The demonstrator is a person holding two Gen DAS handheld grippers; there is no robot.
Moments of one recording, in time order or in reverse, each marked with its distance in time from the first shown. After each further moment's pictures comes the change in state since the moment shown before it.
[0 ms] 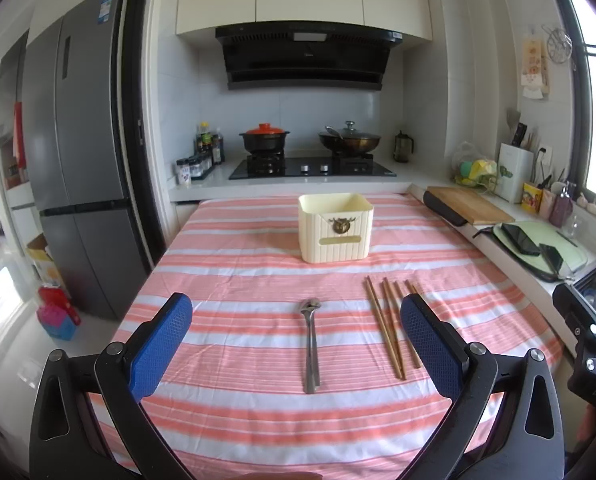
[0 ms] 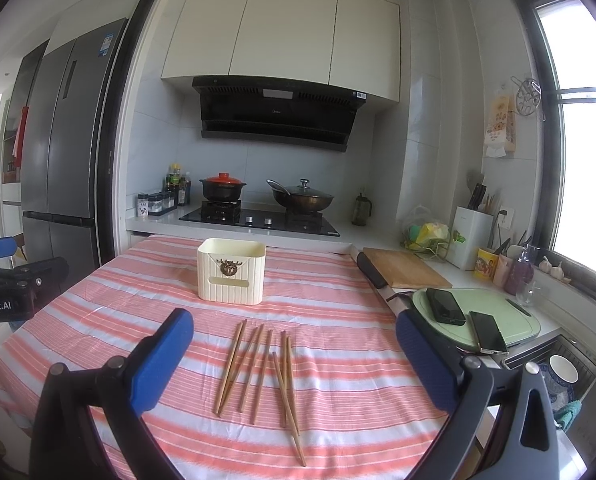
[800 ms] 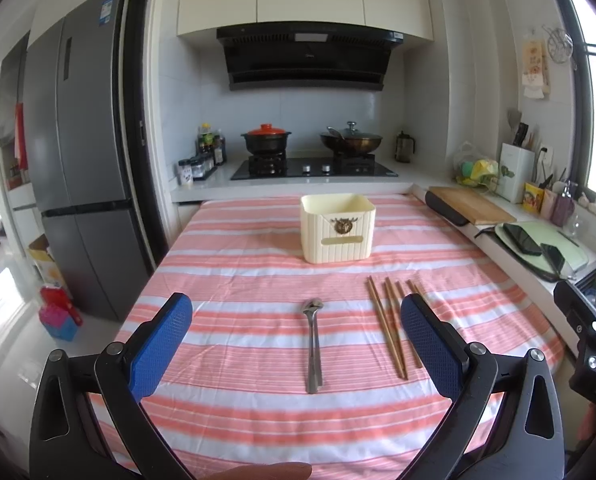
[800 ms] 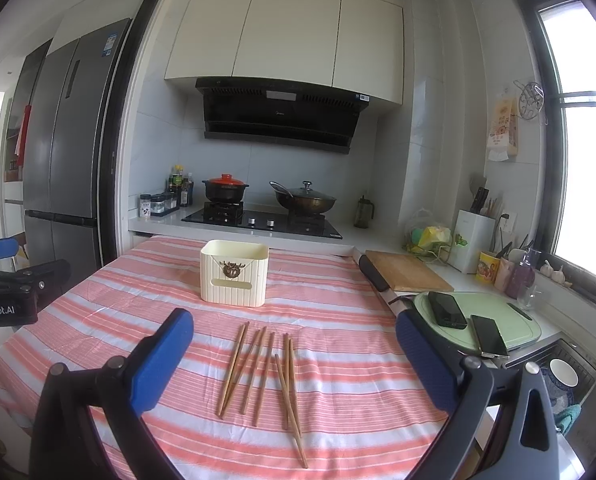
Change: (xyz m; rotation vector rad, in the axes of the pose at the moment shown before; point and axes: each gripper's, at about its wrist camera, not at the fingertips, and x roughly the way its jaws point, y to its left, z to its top) left arm -0.002 0.002 0.000 -0.002 -0.003 0.005; right arm 0.000 0.005 0.004 -0.009 0.000 0.003
